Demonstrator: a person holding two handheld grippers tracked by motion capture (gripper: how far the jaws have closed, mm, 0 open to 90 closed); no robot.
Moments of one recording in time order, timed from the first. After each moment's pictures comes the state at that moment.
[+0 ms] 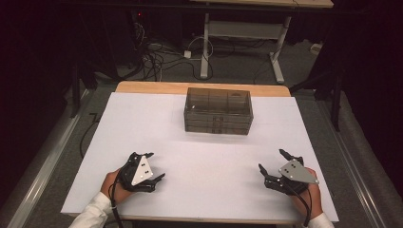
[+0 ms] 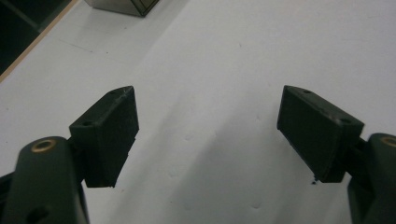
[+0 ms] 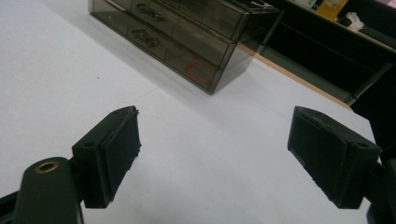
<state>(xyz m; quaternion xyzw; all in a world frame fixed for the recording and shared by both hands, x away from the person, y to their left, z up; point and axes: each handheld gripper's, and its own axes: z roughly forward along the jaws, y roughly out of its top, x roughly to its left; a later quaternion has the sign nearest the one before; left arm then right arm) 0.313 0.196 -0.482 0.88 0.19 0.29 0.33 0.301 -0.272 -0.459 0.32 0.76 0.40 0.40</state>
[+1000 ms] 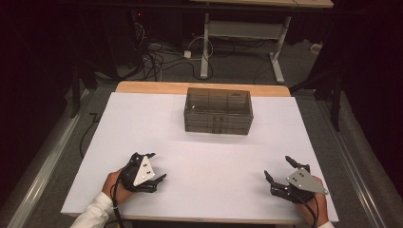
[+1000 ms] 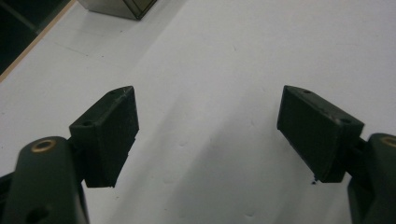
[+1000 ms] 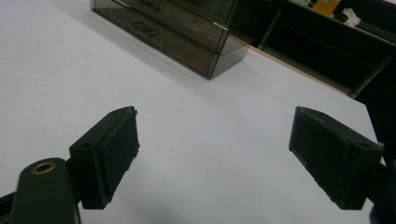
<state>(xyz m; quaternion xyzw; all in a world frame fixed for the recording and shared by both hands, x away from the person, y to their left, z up) 0.313 0.192 -0.483 0.88 0.18 0.28 0.33 0.284 -0.289 -0.471 0.33 0.75 0.42 0.40</state>
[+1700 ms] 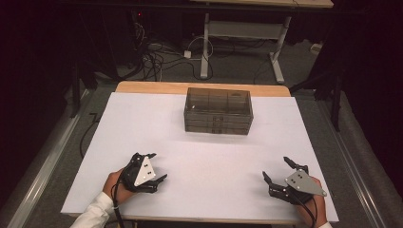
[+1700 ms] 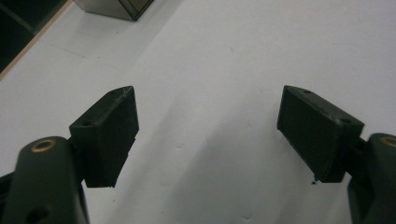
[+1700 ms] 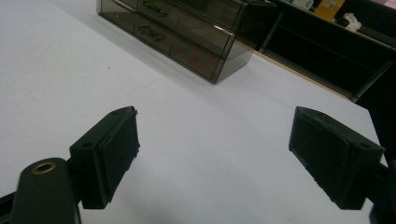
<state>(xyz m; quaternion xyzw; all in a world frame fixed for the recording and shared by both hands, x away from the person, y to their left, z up) 0.313 0.191 -0.482 0.88 0.18 0.28 0.33 0.281 -0.283 -0.471 0.32 0.75 0.42 0.40</state>
